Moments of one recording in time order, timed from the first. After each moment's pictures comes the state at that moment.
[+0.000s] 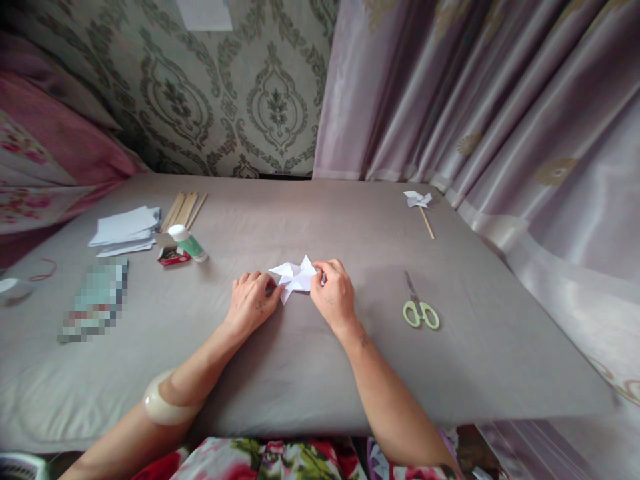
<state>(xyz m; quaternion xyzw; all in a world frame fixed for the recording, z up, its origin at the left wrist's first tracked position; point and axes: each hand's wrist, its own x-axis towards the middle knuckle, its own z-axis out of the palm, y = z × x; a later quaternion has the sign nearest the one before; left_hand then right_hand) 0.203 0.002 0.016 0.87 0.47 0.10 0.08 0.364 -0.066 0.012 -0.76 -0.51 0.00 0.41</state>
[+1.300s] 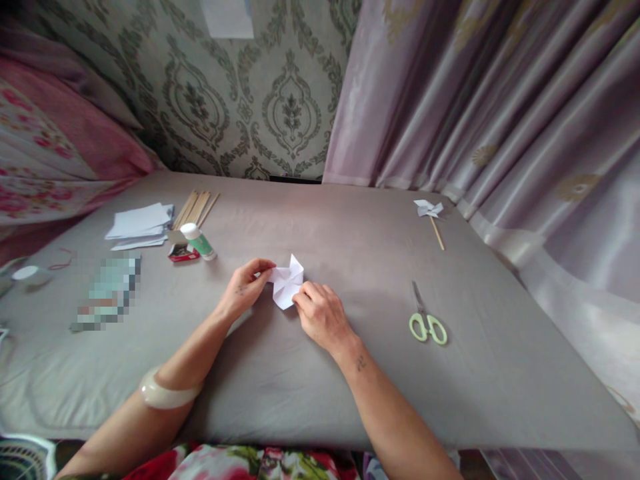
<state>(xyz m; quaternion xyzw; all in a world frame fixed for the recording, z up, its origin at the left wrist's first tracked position) 0.192 0.048 -0.006 0.75 0.42 0.32 0.40 0.346 -0.080 0.007 -0.62 -0.75 -0.07 0.24</state>
